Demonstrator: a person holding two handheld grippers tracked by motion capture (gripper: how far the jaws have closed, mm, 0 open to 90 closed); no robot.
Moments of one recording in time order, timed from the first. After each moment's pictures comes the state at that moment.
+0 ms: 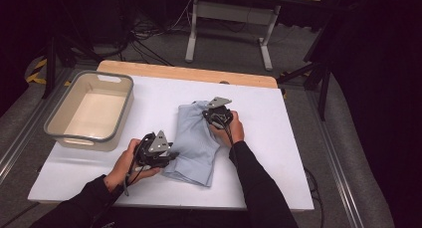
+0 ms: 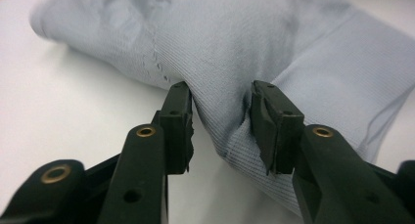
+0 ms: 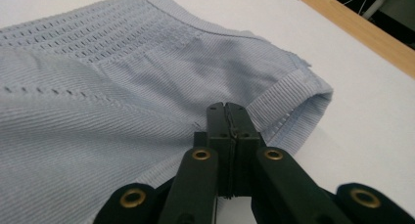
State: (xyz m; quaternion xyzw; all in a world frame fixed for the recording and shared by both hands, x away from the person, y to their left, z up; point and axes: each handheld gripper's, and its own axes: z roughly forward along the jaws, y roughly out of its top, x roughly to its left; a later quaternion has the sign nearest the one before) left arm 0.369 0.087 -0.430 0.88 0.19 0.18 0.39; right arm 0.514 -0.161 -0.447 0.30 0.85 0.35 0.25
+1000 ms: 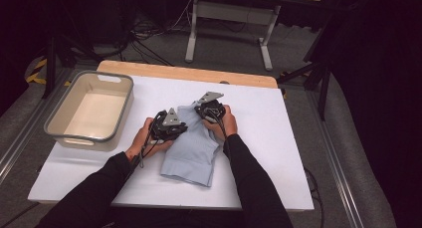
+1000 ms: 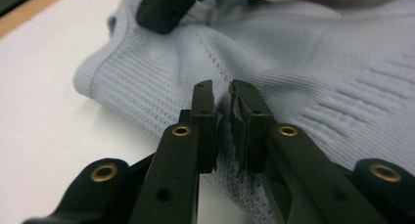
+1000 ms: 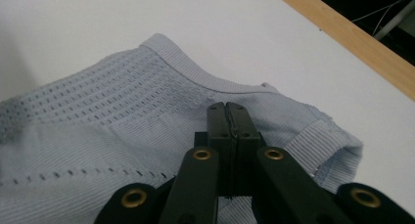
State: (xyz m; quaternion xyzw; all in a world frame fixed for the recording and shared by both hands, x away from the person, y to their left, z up) left arm 0.458 0.059 -0.455 0.87 0.22 0.18 0.41; right arm 0.535 -0.139 -0.447 0.27 0.86 0.36 0.24
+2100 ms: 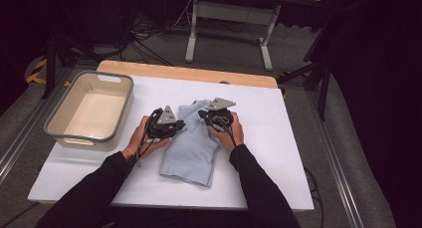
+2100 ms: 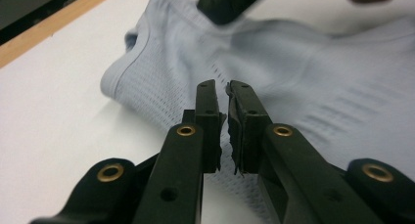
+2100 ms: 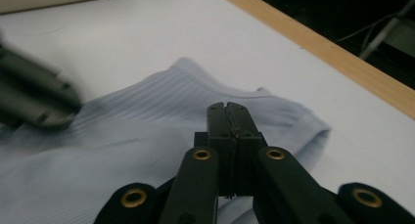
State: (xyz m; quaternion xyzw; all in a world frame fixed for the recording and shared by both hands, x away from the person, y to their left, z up) left arm 0.455 0.072 -0.441 0.85 0.22 0.19 0.44; right arm 0.486 -0.156 -0.429 0.27 0.84 0.41 0.23
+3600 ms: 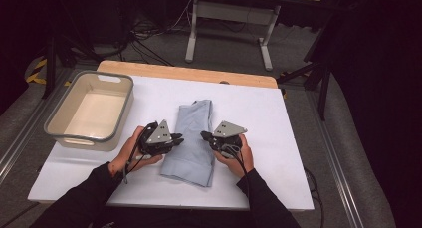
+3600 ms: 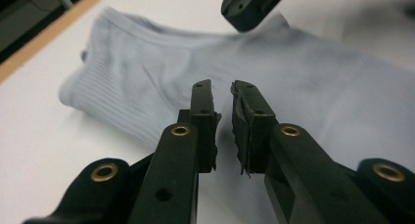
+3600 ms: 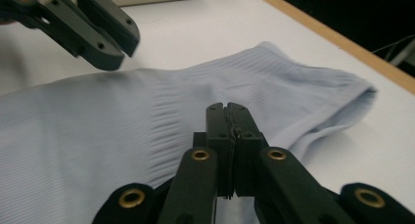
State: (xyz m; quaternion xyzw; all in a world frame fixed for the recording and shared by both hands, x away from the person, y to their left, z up) left arm 0.392 0.085 -0.426 0.87 0.13 0.18 0.43; right arm 0.399 -0.172 -0.421 0.24 0.84 0.43 0.23
